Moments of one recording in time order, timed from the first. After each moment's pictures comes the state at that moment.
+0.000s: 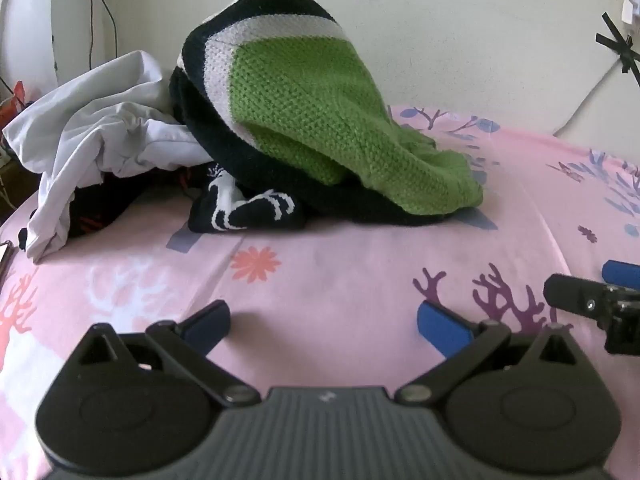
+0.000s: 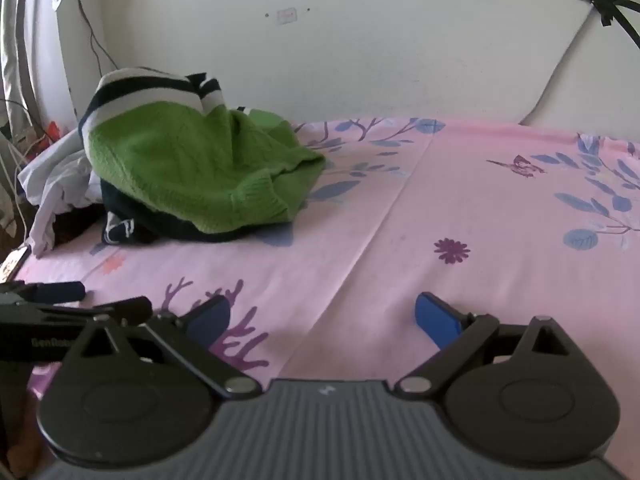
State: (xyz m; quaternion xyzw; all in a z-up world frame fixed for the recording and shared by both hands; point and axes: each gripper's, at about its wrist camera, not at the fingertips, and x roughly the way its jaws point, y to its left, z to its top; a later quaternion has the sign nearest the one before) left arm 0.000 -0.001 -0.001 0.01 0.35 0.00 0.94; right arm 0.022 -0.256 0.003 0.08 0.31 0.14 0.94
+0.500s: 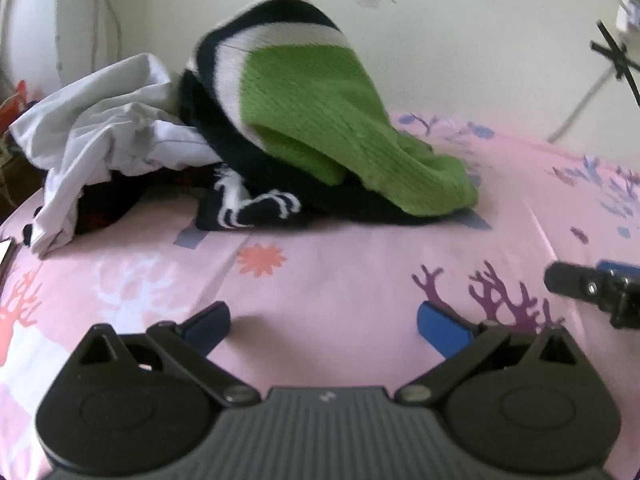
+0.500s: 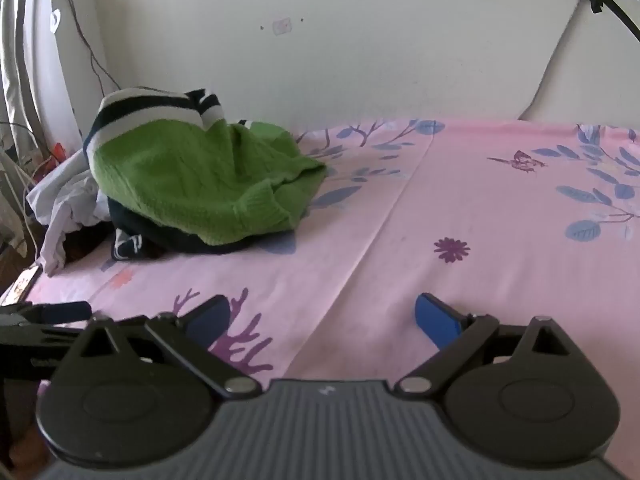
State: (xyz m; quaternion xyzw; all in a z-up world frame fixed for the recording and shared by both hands) left arm -0.012 0.004 0.001 -0.01 0.33 0.01 0.94; right arm 0.016 -0.258 0.002 0.11 0.30 0.14 0.94
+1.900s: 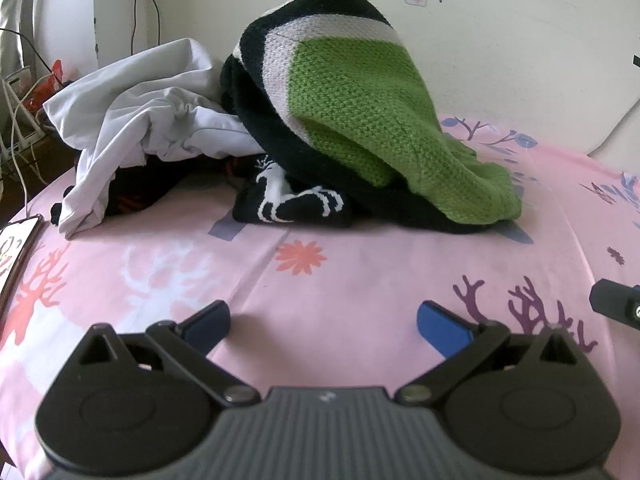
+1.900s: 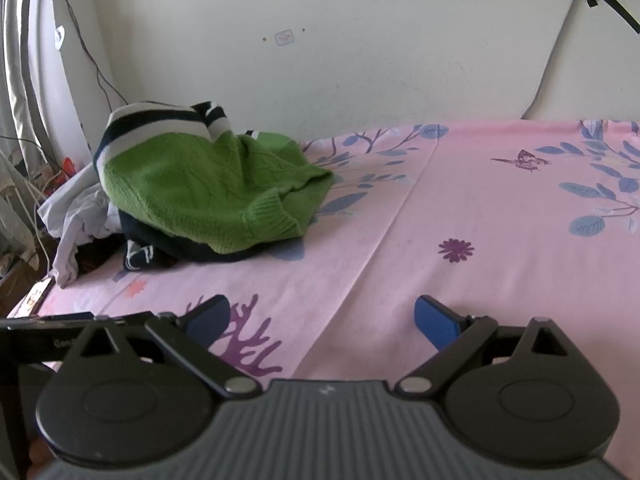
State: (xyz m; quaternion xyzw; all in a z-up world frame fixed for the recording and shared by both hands) left arm -0.003 0.012 -0.001 -0.03 0.35 0.06 0.94; right arm 0.014 -0.265 0.002 0.13 0.29 0.15 0.94
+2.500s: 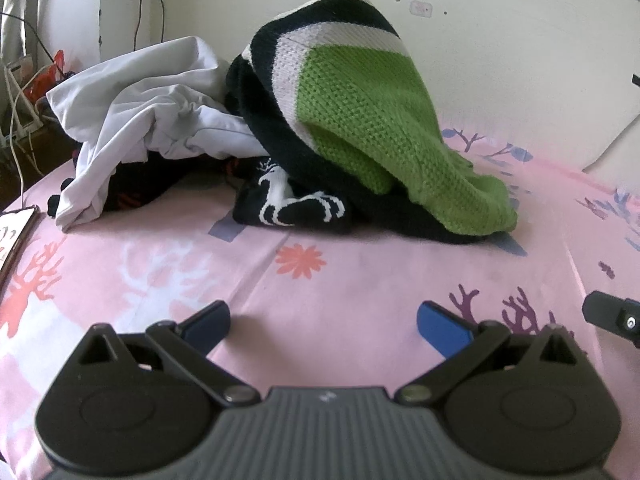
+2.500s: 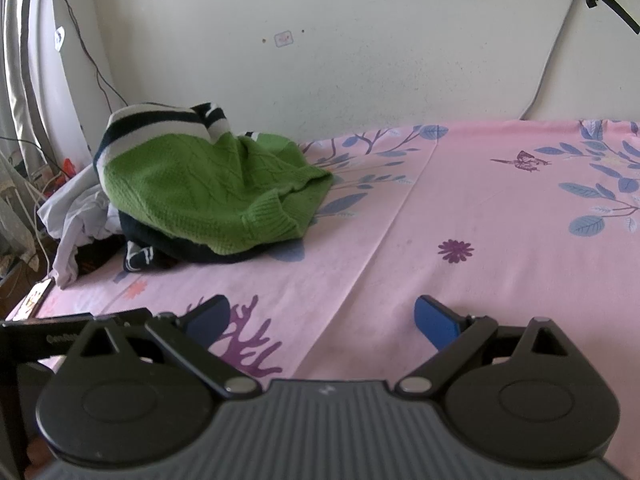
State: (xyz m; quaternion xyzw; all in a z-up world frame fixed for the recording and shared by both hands) left arm -0.007 0.019 0.002 -0.05 0.34 0.05 0.94; right arm 0.014 -0.266 0.003 0.13 0.29 0.15 0.94
